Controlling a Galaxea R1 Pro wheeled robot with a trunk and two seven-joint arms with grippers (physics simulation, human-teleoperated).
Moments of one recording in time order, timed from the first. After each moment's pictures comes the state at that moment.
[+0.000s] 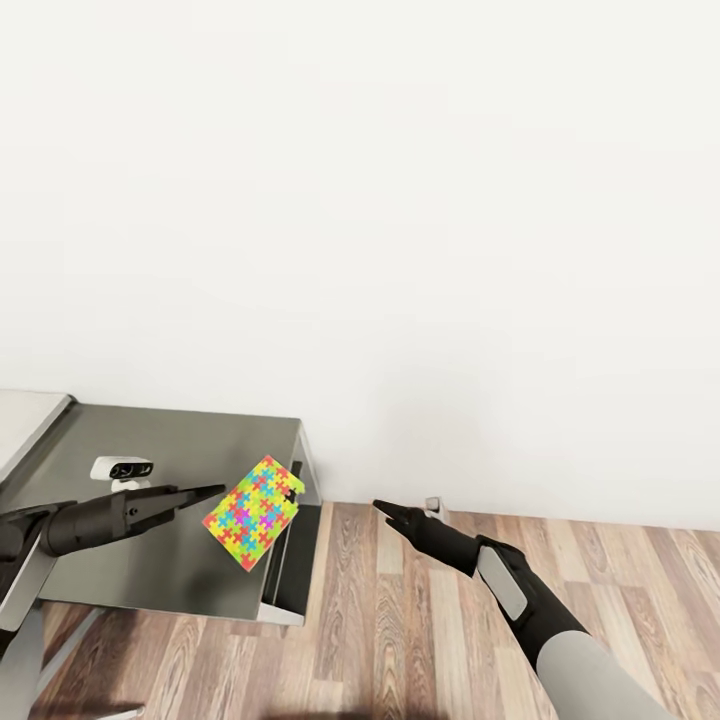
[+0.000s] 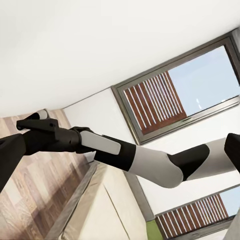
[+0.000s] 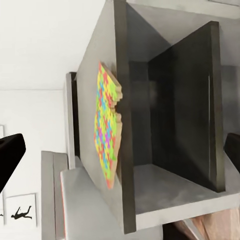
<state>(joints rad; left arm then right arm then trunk) -0.45 0.41 0.15 -1.32 0.49 0.94 -1.57 -0.62 0.00 0.08 -0.64 -0.70 0.55 0.82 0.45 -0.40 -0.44</state>
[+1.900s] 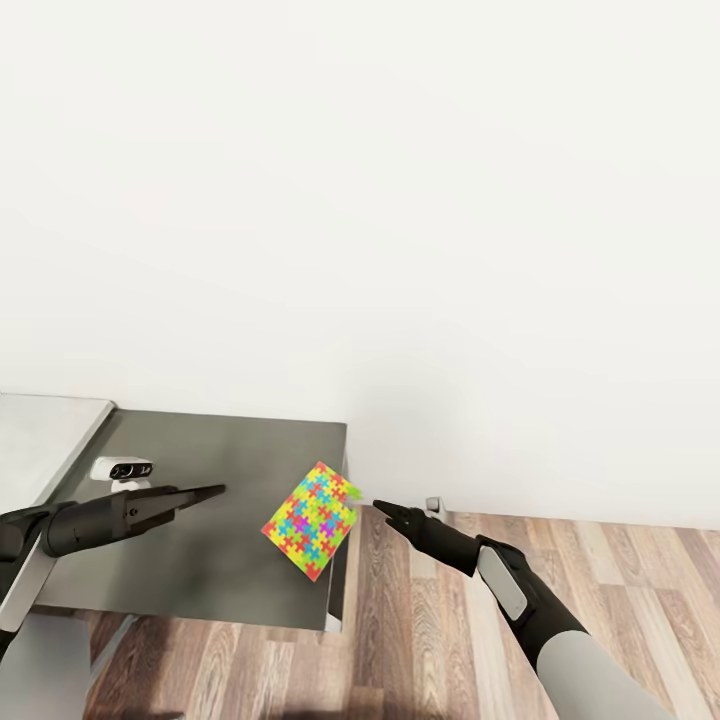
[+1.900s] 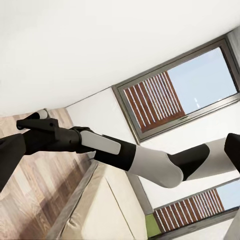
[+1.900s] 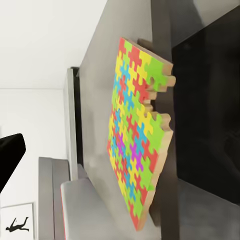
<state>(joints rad) -0.45 0.41 0.15 -1.32 0.49 0.94 -1.57 -0.62 0.00 0.09 -0.64 -0.70 0.54 0.82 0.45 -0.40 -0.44</state>
